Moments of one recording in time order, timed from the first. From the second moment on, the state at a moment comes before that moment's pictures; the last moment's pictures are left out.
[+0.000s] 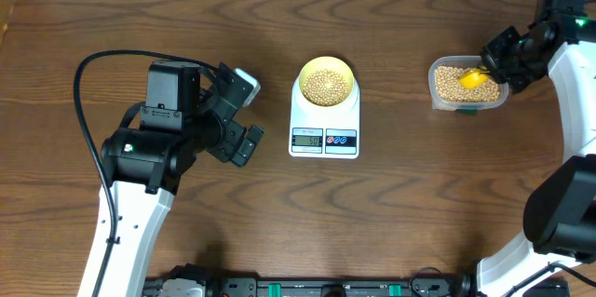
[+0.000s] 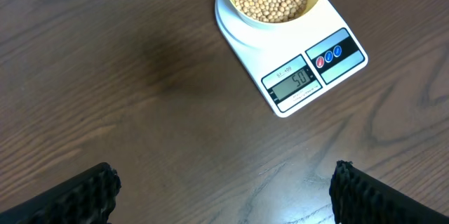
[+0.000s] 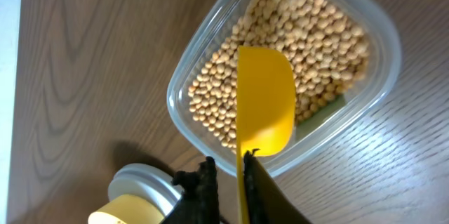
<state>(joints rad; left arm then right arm) -0.17 1.17 1.20 -0.99 0.24 0.41 -0.20 1.84 1.63 -1.01 -0.26 0.78</state>
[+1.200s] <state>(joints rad) -0.17 1.17 1.20 -0.99 0.24 0.41 -0.23 1.84 1.54 -1.20 -0.27 0.64</state>
